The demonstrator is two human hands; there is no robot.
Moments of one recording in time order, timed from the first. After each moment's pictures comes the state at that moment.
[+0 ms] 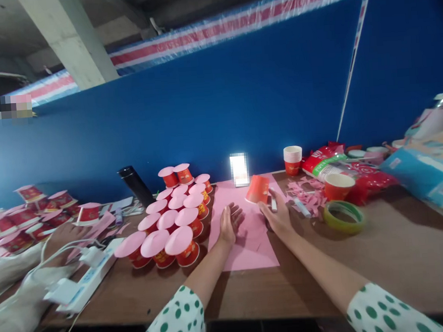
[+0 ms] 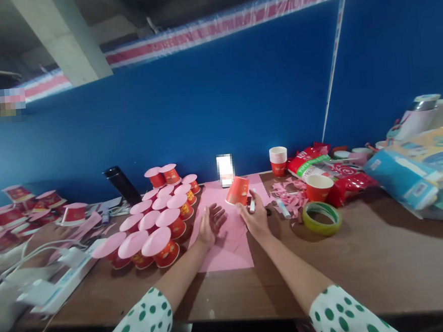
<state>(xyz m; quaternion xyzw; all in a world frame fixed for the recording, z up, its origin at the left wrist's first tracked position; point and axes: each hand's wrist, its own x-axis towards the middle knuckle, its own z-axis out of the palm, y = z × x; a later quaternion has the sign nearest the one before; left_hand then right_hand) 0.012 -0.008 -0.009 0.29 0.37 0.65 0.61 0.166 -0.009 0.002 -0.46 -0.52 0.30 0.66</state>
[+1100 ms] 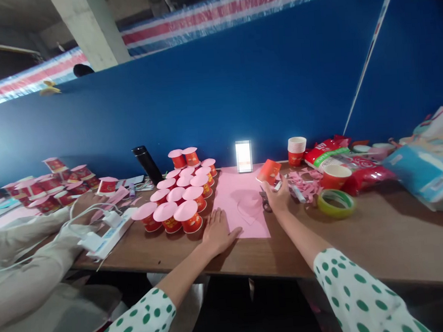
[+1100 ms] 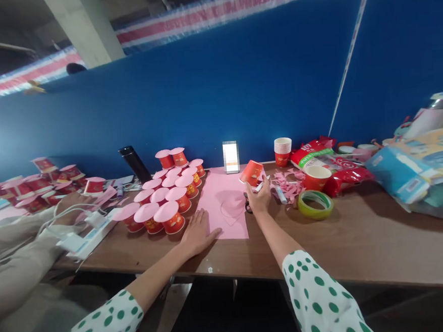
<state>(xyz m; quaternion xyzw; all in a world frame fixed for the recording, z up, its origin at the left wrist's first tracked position) -0.034 -0.106 -0.010 0.74 0.66 0.05 0.04 0.178 0.017 -0.020 -0.57 -0.49 0.10 0.65</state>
